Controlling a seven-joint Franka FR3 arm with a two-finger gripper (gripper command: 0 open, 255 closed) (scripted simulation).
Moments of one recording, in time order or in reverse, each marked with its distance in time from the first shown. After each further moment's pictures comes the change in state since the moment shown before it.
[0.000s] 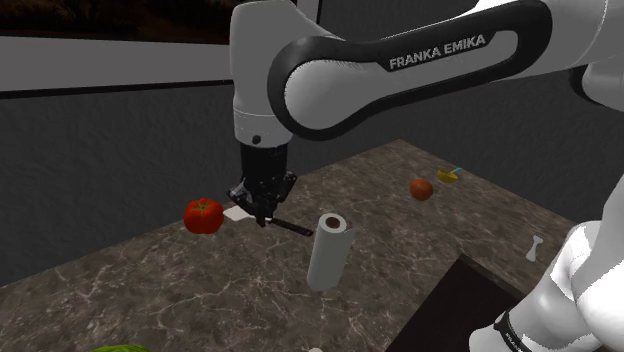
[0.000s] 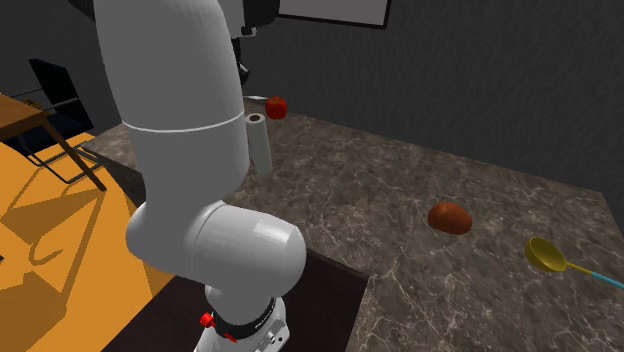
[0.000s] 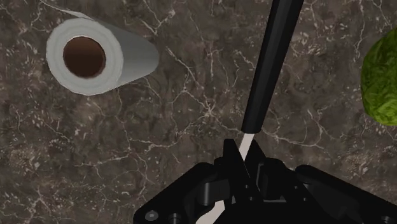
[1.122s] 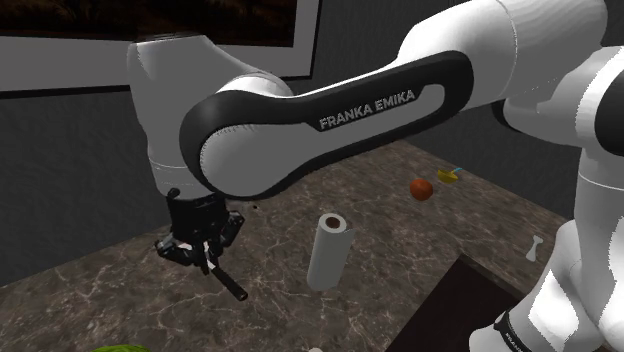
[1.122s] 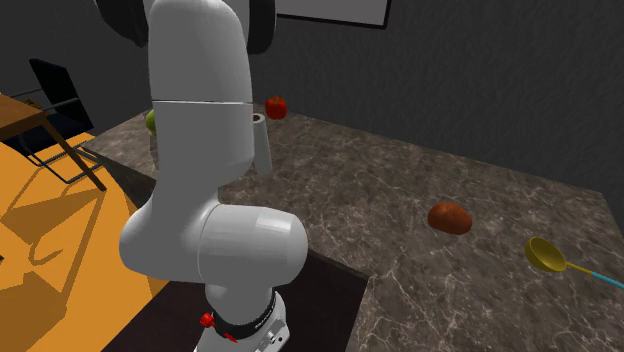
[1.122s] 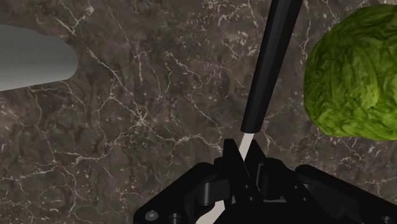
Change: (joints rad) arm 0.182 0.277 0.020 0.259 -0.129 -0.009 0.213
